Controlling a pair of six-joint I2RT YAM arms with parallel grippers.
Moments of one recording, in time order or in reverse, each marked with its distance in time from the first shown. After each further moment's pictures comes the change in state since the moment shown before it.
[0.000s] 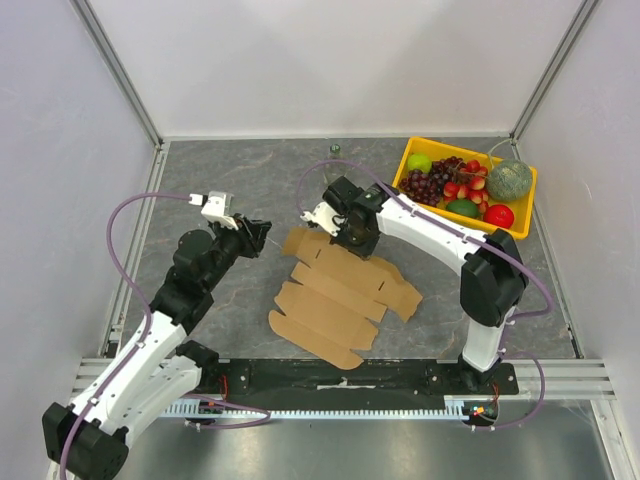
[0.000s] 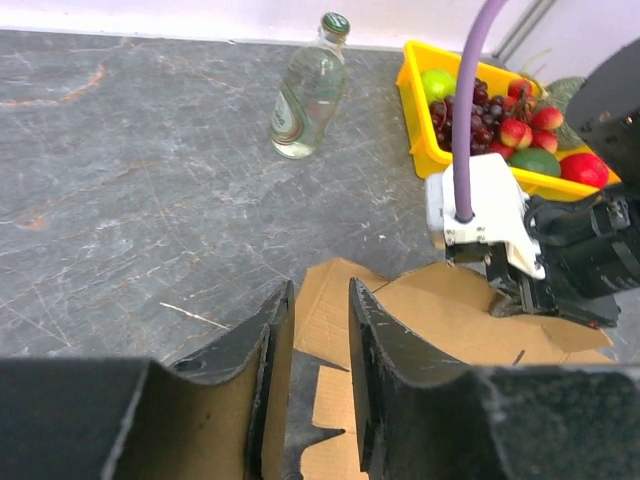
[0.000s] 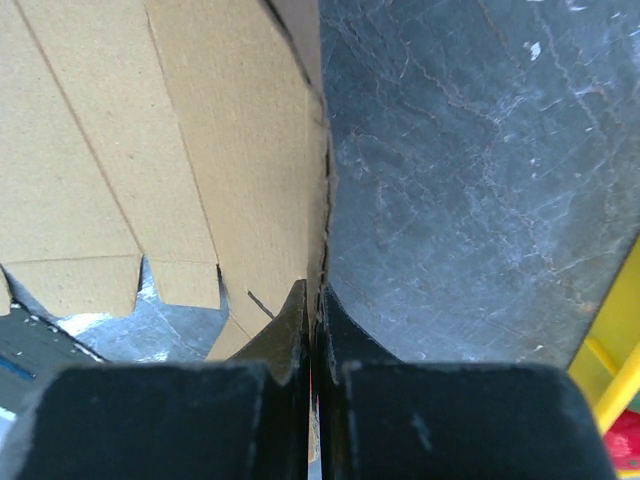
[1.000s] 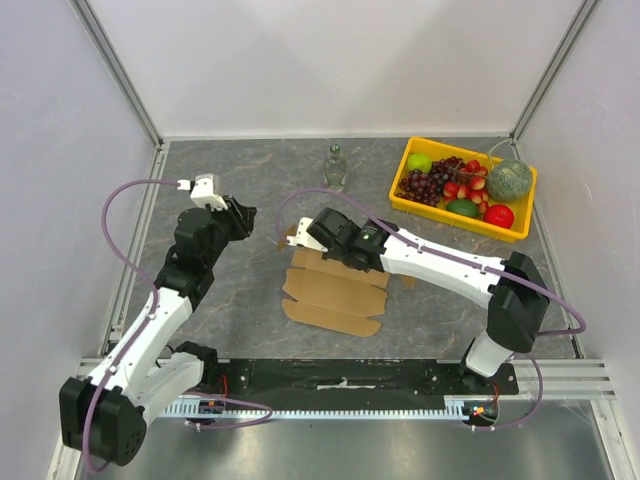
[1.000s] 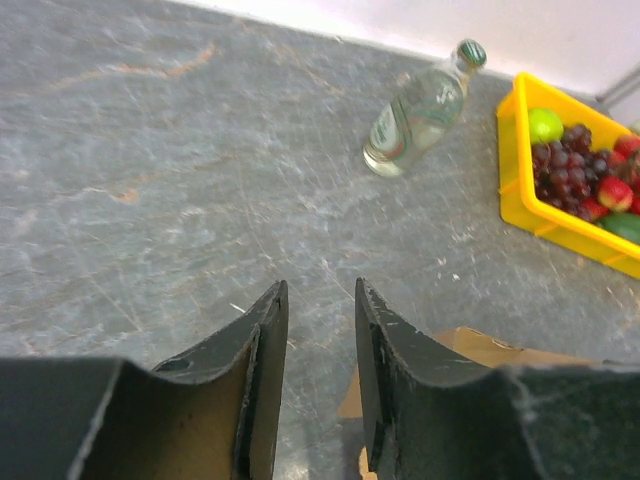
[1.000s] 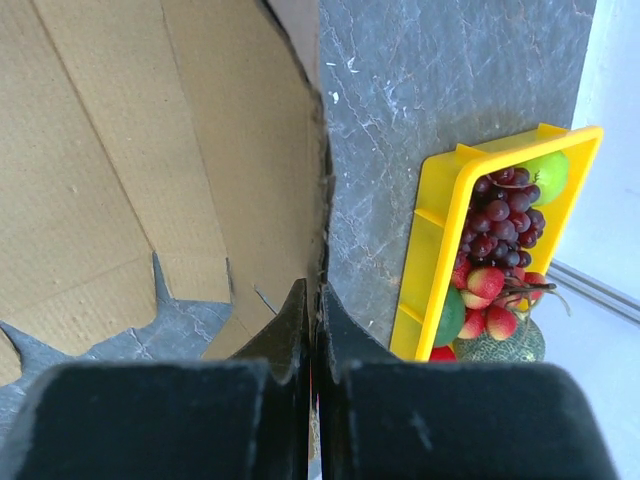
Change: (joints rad) left arm 0.159 0.149 0.066 0.006 -0.071 -0.054; right arm 0.229 -0.175 -0.195 0.293 0.479 -0.122
